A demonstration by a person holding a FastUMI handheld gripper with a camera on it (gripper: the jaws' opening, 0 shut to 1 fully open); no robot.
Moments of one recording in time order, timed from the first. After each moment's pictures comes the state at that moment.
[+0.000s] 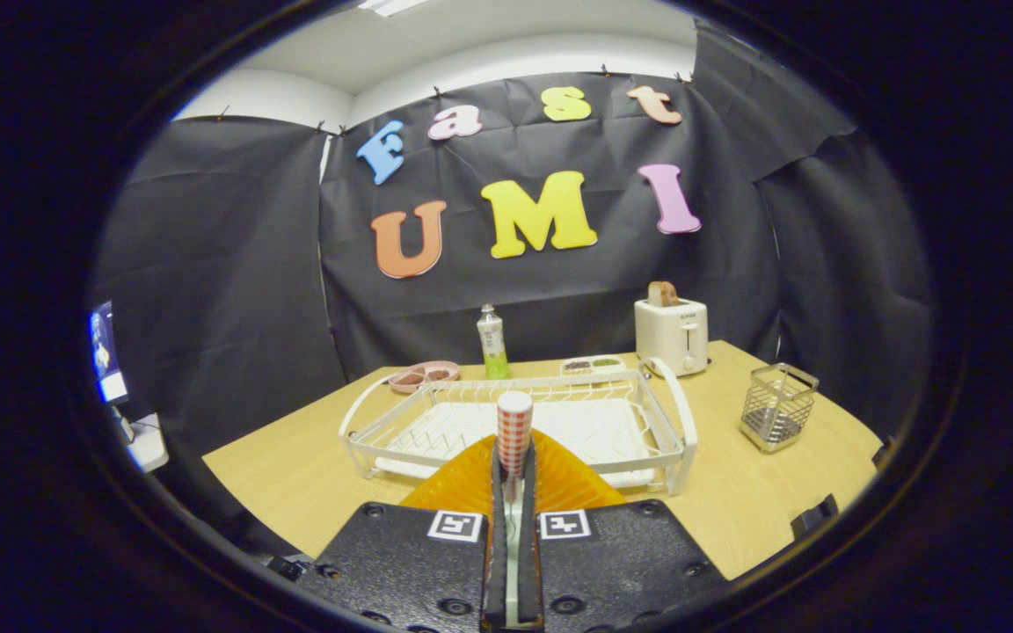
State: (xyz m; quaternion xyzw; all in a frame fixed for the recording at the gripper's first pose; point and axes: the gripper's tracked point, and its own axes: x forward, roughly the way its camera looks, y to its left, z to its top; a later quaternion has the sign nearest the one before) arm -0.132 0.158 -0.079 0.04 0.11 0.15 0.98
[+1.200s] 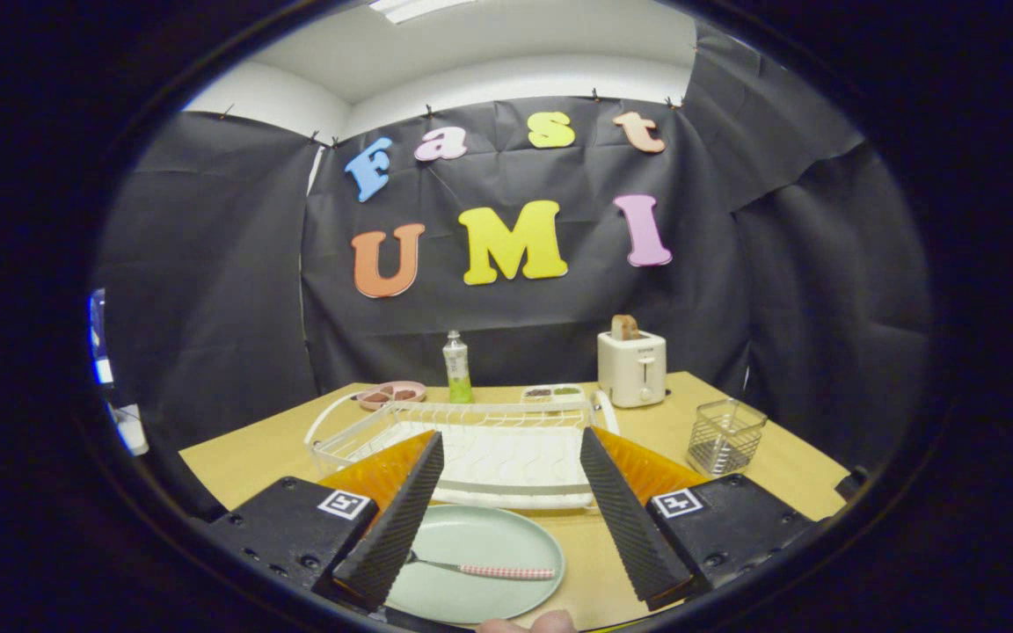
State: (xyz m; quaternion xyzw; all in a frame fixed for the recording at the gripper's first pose) arm -0.145 0.084 -0.029 0.01 0.04 0.09 1.00
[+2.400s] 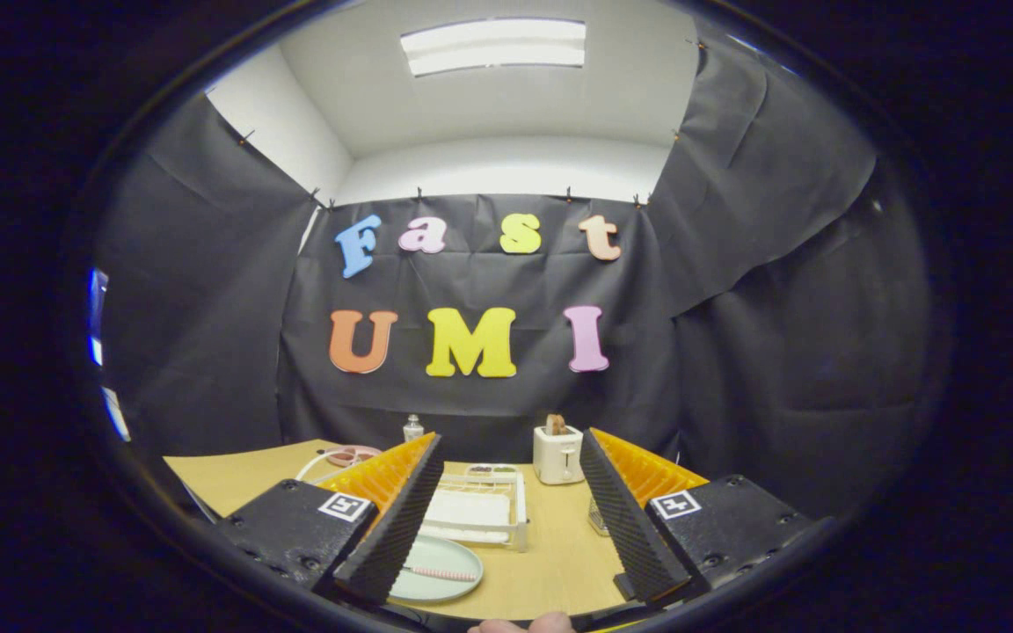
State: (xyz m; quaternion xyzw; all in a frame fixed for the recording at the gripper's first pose) arm -0.271 0.026 0.047 -0.01 -0.11 0.04 0.99
